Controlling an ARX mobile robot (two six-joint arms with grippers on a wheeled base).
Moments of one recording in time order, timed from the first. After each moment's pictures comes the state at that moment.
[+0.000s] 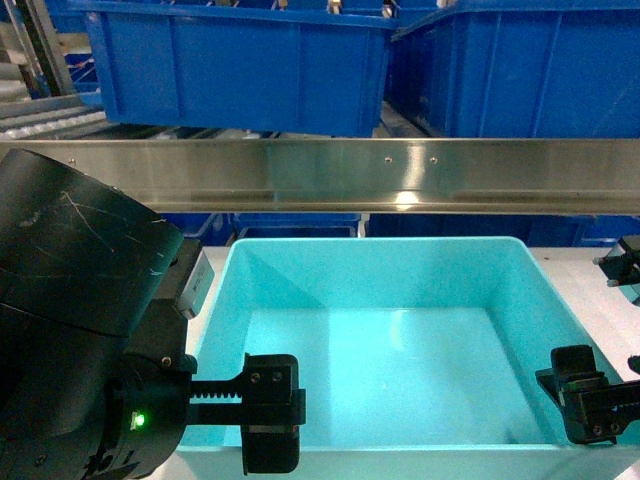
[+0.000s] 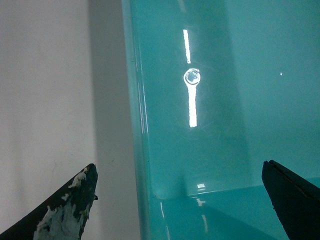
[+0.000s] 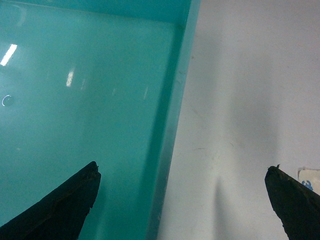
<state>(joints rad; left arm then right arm) -0.48 1.72 0.63 0.18 -0.15 -0.41 0.08 1.88 0.62 0.49 -0.13 -0.06</state>
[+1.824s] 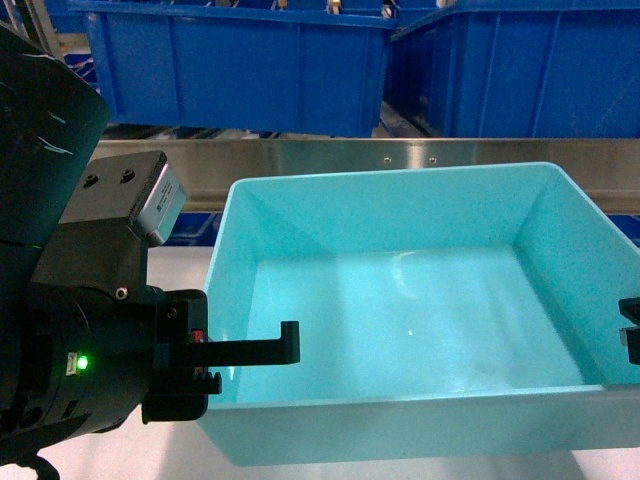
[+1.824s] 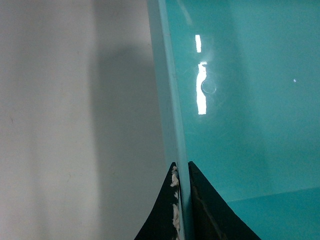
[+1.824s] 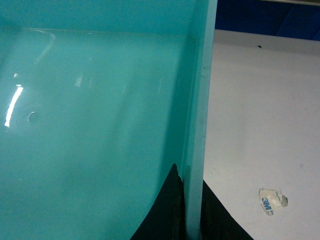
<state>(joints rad) -0.52 1.51 0.62 0.10 -0.20 -0.42 0.06 1.61 0.55 0.47 -0.17 -0.05</state>
